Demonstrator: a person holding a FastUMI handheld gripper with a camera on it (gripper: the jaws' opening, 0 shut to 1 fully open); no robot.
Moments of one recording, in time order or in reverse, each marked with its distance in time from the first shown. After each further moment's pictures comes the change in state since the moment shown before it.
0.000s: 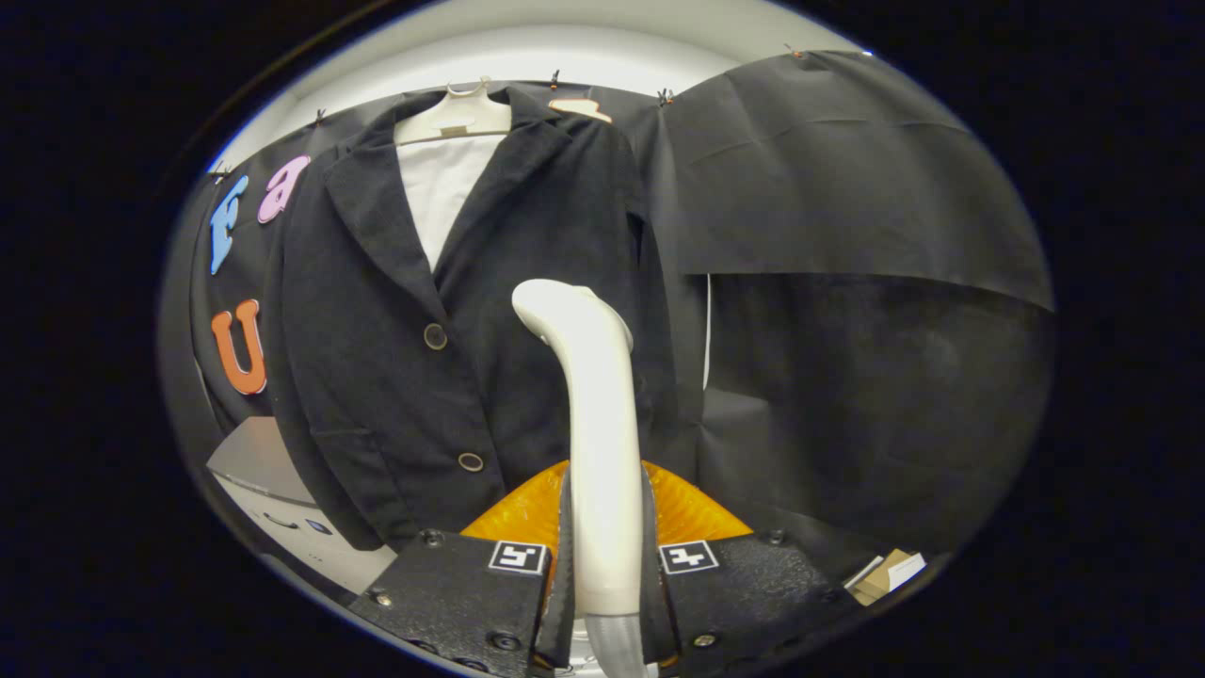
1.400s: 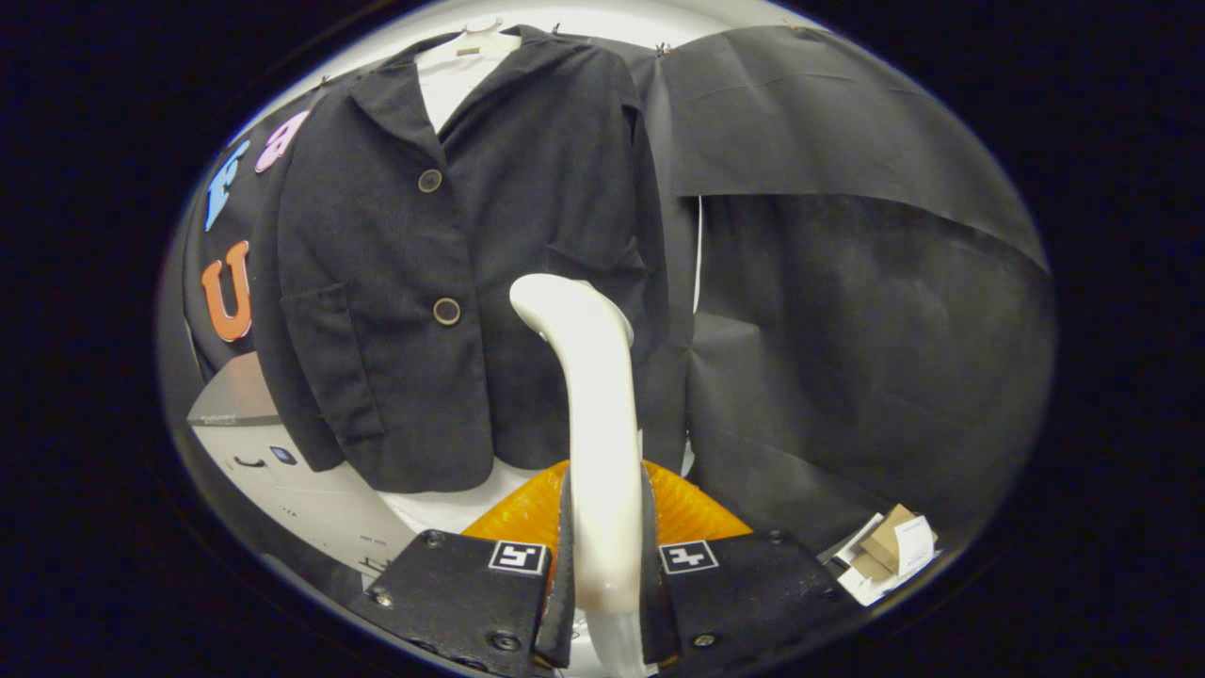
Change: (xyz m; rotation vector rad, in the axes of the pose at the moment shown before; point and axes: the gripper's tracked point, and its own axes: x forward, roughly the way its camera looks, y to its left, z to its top) arm 0.003 0.001 -0.126 -0.022 0.183 -0.045
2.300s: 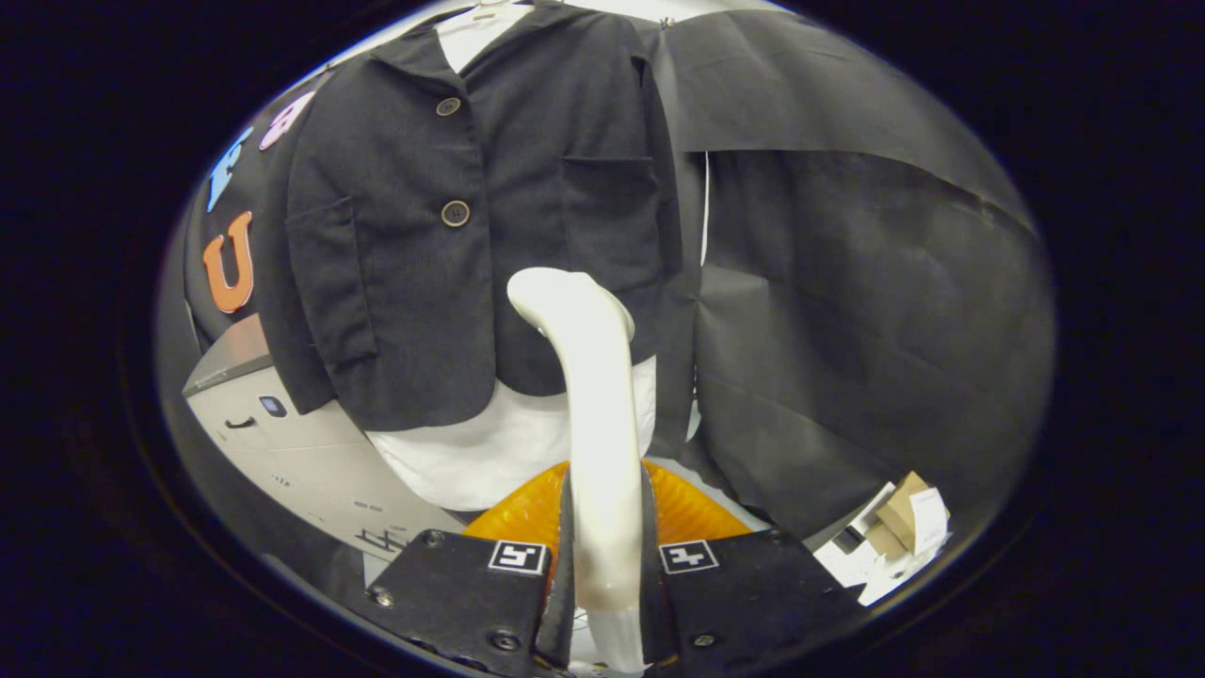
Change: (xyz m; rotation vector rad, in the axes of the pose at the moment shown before) arm 0.003 0.006 -0.065 0.003 0.106 0.012
